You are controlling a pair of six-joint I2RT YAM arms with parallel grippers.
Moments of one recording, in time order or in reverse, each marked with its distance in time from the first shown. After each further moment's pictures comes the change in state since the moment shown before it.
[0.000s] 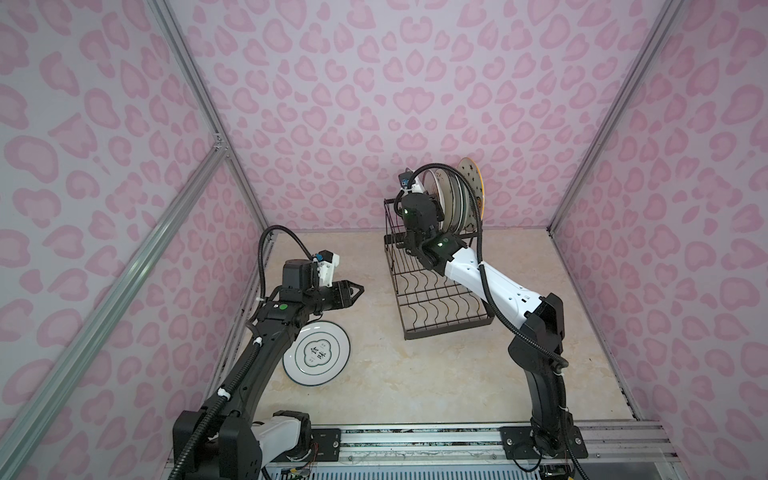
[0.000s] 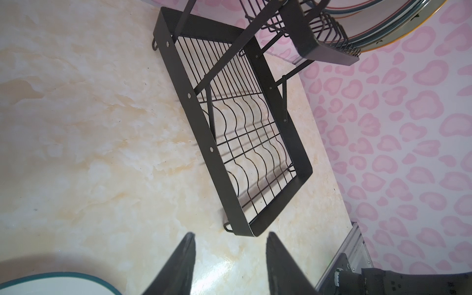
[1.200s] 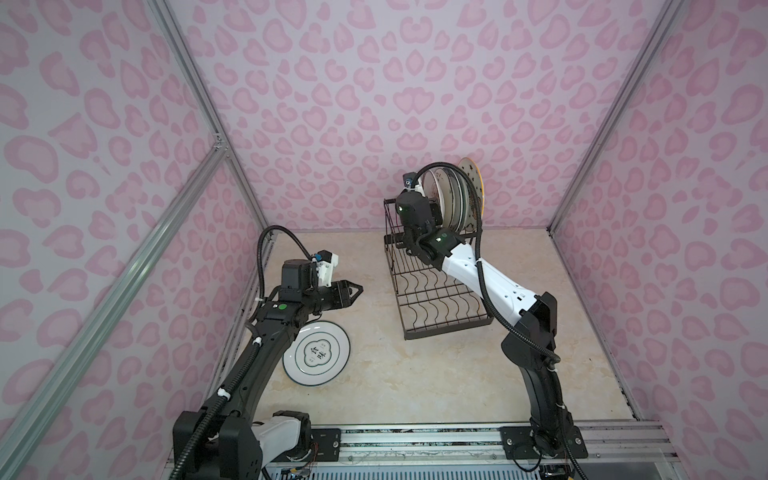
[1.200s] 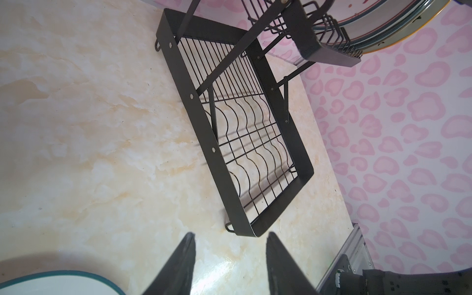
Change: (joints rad) left arm 0.008 0.000 0.000 -0.002 0.000 0.003; right arm -0.007 0.063 0.124 -0.228 -0.006 0.225
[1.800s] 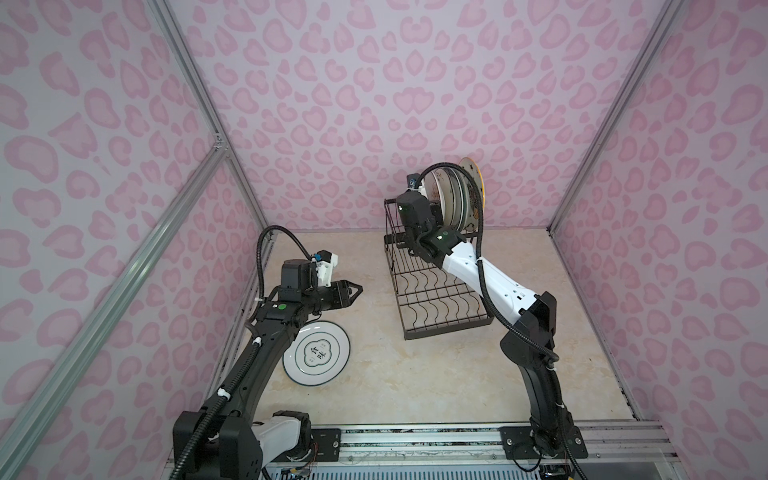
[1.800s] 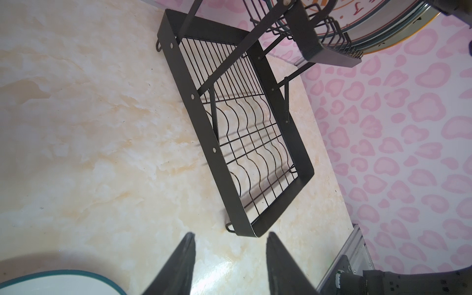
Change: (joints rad) left arm 0.002 0.000 0.000 -0.001 0.000 0.000; right arm -0.010 0.012 0.025 -0.081 -0.015 0.084
